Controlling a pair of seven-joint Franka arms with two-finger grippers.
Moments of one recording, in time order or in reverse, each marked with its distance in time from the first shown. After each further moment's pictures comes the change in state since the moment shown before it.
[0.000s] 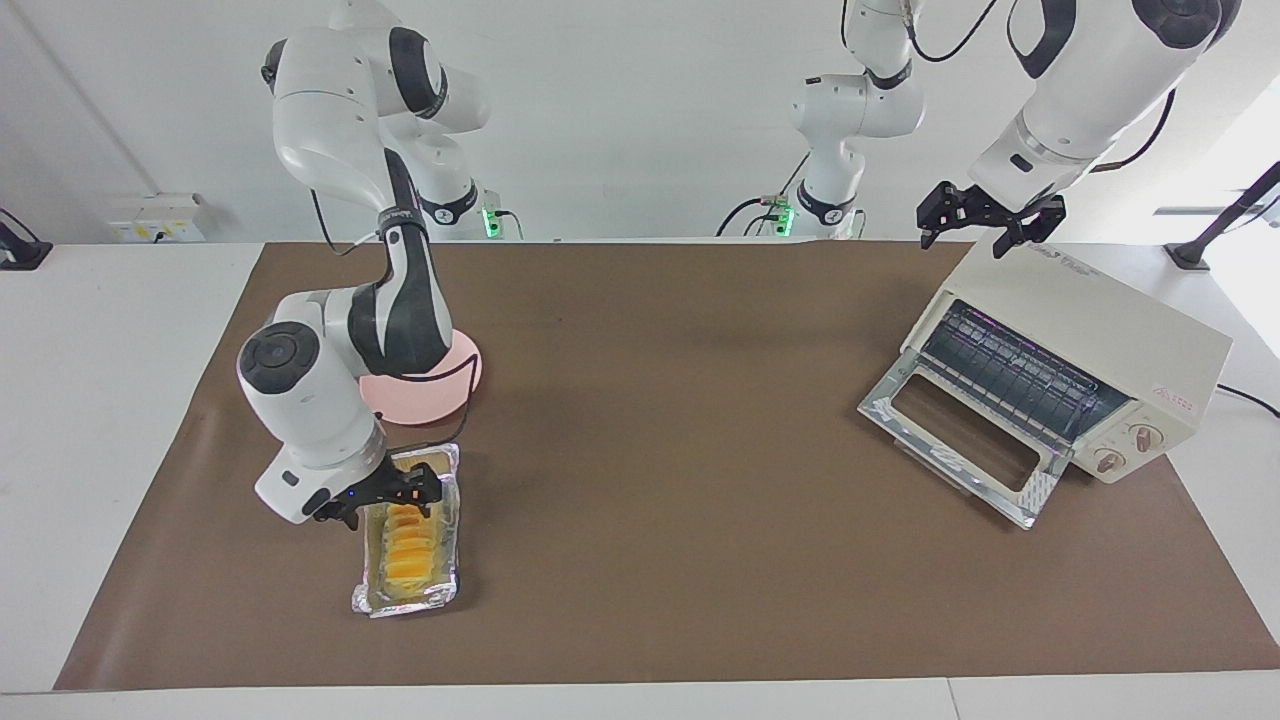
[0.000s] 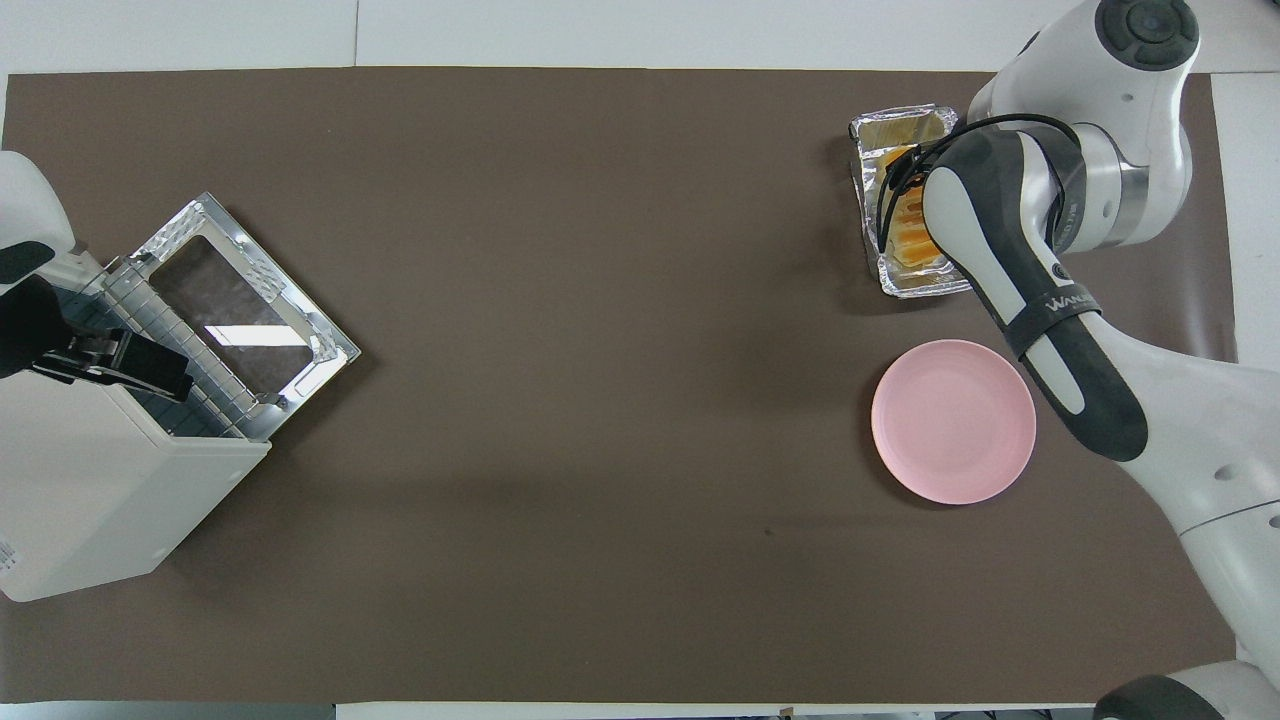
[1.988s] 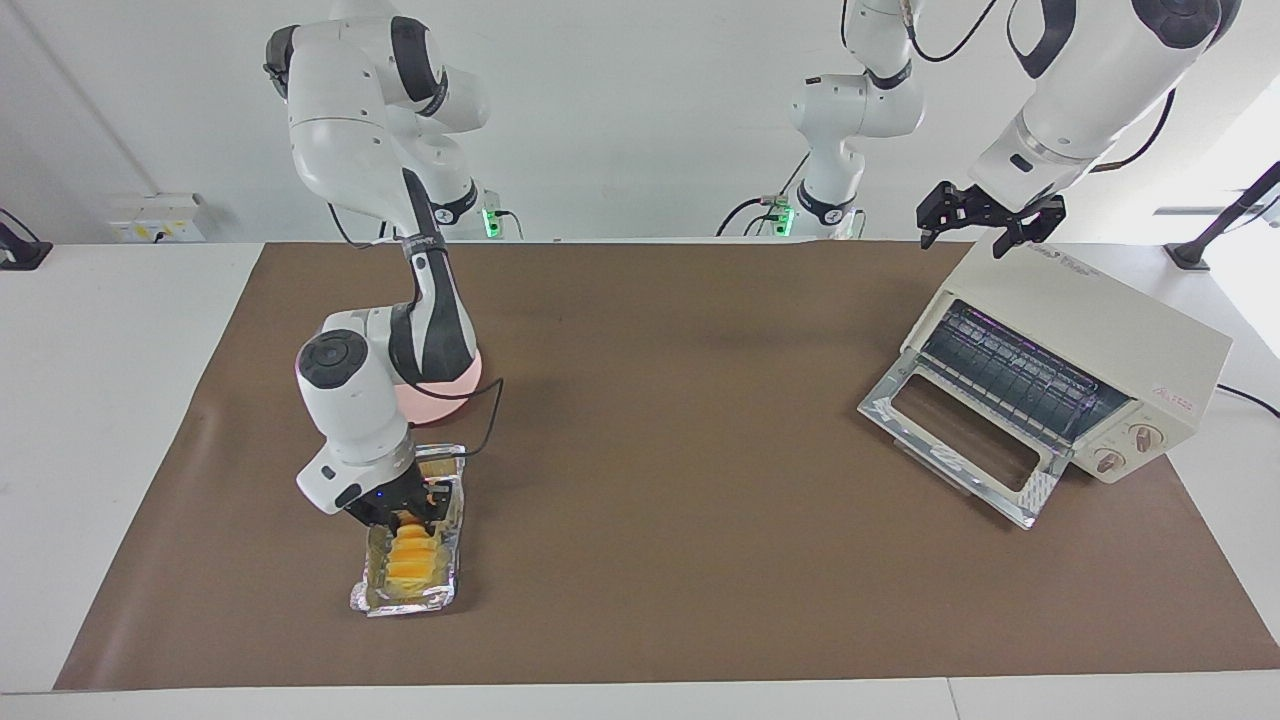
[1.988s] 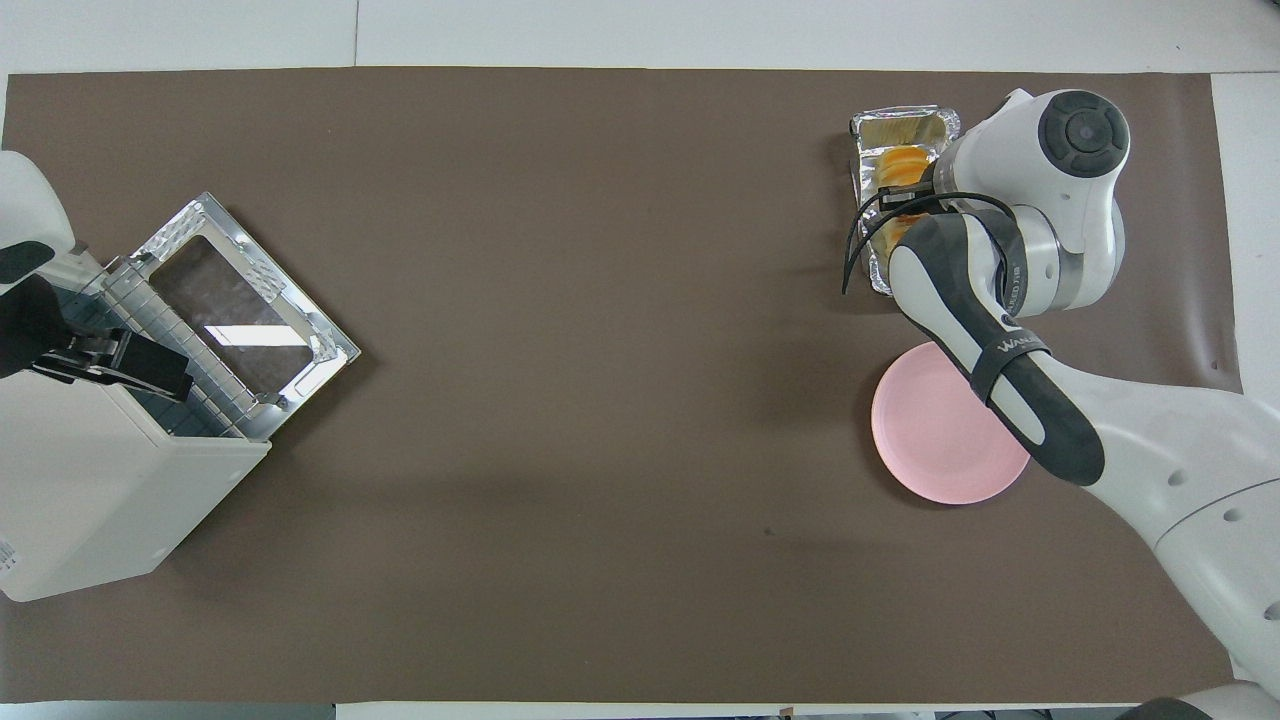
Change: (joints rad) left arm 0.000 0.000 0.000 0.000 0.000 0.000 0.000; right arm 0.004 -0.049 -0.005 -0.263 -0.014 0.313 0.113
